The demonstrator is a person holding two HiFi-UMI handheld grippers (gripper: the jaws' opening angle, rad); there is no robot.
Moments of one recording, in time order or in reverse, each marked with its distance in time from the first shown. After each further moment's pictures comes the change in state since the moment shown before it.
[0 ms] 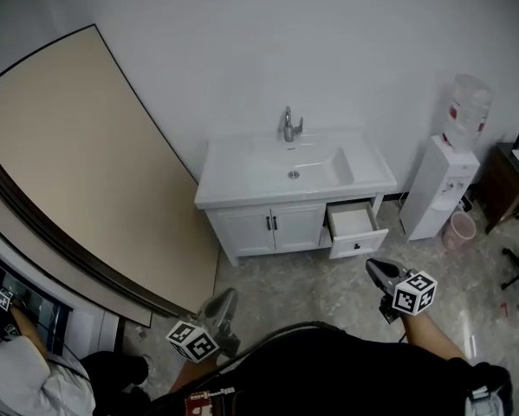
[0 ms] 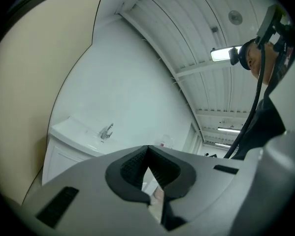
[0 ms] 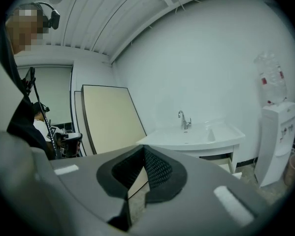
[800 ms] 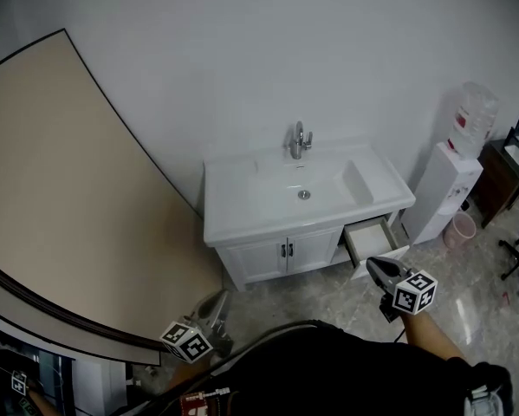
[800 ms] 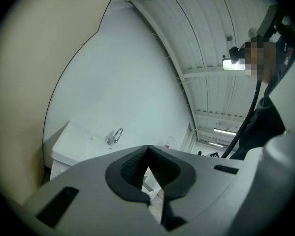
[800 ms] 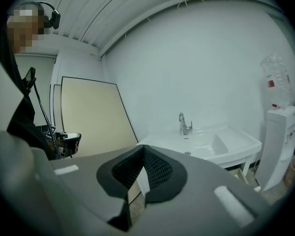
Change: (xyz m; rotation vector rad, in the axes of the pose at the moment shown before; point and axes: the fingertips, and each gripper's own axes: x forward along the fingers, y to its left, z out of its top) left arm 0.069 0.237 0.121 -0.010 0.067 -0.093; right arm 0.222 0.003 0.053 -0.001 -0.017 -0.136
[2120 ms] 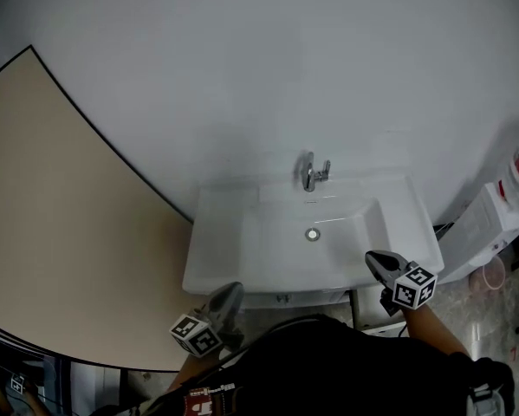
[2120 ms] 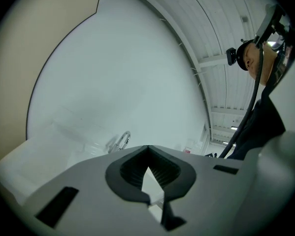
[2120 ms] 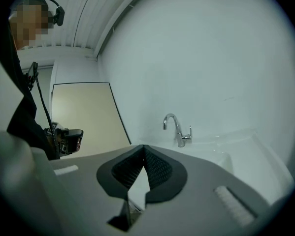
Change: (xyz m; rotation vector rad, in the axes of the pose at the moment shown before) left arm 0.332 0.101 0.025 0.000 -0.015 0.107; right arm 0.238 -0.286 0.085 -0.004 0.060 0.196
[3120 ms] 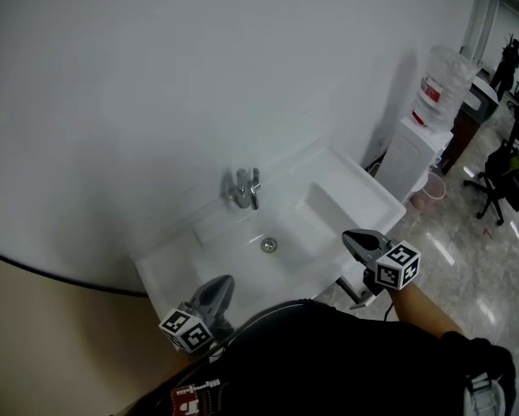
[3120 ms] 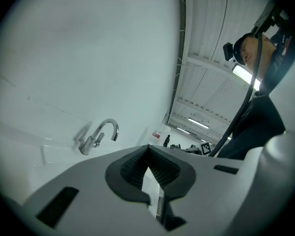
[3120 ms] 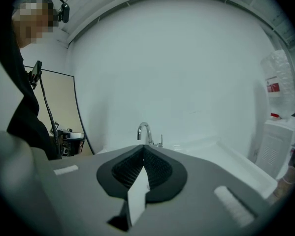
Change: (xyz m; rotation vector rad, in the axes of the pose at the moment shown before) left arm 0.165 0.115 0.033 -0.024 0.320 -0.511; right arm 0.051 -0.014 0.036 0.034 -0.077 -0.488
